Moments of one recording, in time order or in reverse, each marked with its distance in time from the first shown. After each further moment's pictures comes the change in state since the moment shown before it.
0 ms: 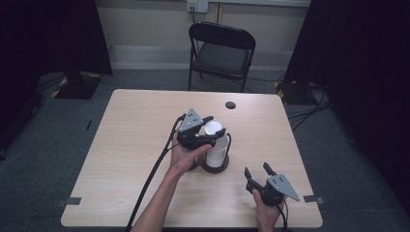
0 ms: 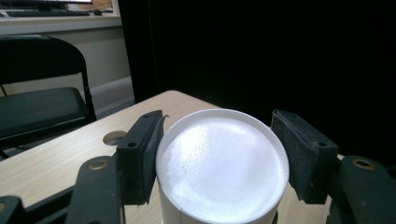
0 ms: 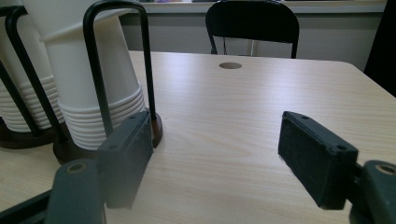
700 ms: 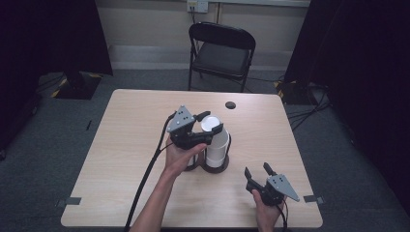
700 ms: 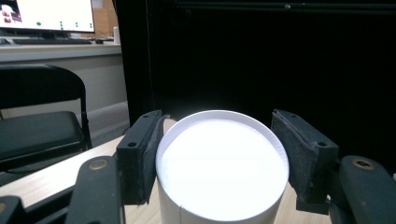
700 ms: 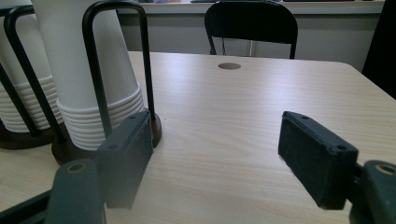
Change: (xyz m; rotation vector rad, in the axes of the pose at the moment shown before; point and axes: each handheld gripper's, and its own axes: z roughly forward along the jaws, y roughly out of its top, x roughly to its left) left arm -0.008 0.019 -0.028 -0.108 -0.007 -0.012; right arm 0.001 0.000 0.000 -0.003 -0.006 -0.001
